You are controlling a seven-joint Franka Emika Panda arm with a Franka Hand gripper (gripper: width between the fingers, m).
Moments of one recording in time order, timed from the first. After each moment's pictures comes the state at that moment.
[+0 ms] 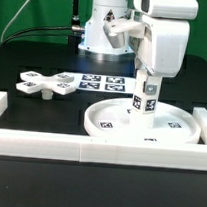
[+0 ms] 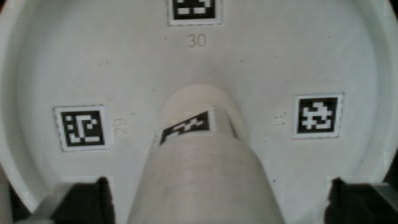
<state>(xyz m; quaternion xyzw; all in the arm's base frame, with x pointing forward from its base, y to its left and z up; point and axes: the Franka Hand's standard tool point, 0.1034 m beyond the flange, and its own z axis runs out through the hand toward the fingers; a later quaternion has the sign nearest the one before) 0.554 0.035 0.074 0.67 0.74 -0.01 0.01</state>
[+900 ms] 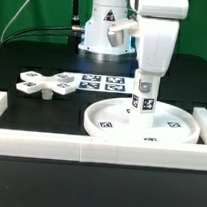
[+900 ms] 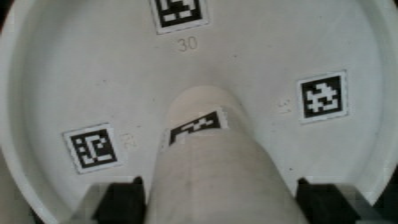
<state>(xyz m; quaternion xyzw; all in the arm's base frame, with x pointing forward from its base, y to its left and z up) 0.554 0.035 0.074 0.74 0.67 -0.01 0.01</state>
